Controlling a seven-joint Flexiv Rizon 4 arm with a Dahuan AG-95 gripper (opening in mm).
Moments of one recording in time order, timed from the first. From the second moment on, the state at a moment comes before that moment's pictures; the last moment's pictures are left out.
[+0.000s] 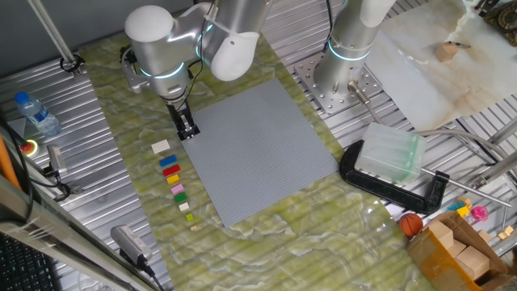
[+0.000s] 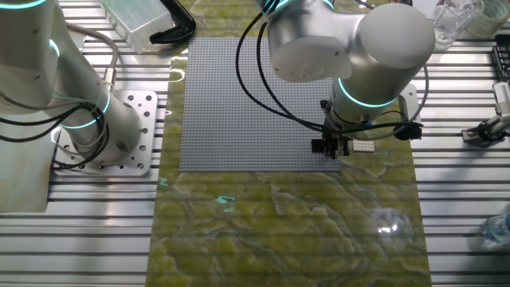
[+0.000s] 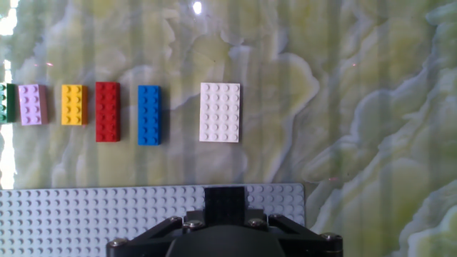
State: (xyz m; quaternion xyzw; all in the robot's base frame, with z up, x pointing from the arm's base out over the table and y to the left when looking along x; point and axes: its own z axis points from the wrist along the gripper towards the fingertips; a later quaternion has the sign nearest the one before) arm 0.533 -0.036 0.010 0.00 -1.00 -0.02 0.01
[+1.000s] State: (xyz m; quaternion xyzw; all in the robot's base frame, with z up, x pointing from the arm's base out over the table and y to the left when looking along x) arm 0.534 -0.036 0.010 -0.01 -1.00 -0.02 0.01
